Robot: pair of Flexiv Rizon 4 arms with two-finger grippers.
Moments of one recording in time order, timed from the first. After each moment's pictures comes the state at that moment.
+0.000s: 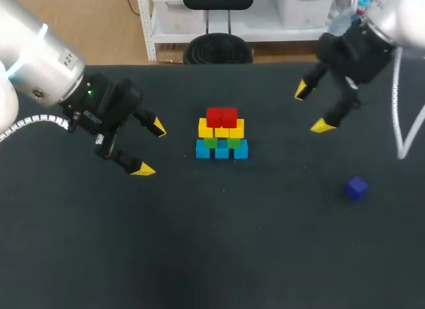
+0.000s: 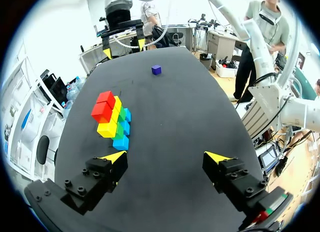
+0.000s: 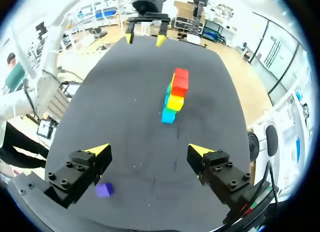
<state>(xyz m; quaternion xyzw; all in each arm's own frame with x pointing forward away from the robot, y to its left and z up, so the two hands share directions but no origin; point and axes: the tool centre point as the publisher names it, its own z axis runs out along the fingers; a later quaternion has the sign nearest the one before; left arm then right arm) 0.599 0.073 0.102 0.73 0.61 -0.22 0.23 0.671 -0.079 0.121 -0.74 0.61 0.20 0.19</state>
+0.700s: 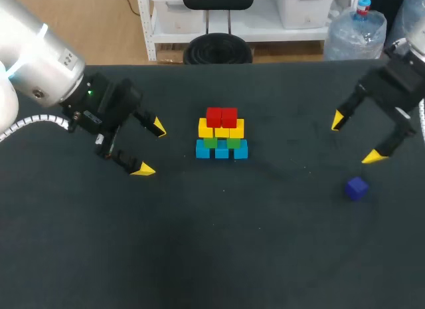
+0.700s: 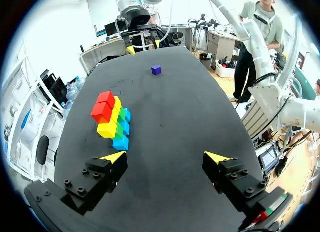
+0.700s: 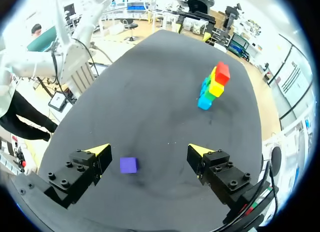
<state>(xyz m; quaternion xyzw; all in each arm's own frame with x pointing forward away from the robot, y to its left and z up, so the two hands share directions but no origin) 0.599 0.073 0.102 0.73 0.61 -0.22 0.23 0.615 -0.151 0.091 -0.81 0.52 0.22 0.16</state>
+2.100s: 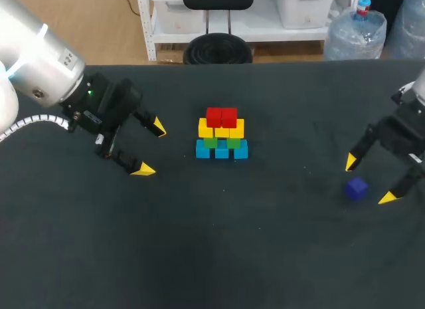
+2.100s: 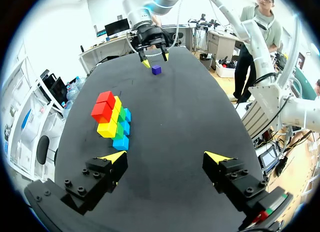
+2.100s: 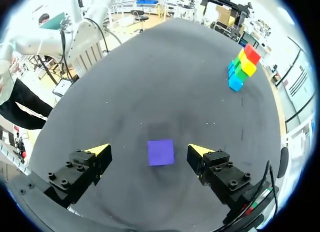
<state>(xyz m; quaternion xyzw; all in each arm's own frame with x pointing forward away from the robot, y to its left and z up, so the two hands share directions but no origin) 0.599 0.073 0.102 0.73 0.61 -0.22 0.23 0.578 -0.186 0.013 -0.83 0.50 0.21 0.14</state>
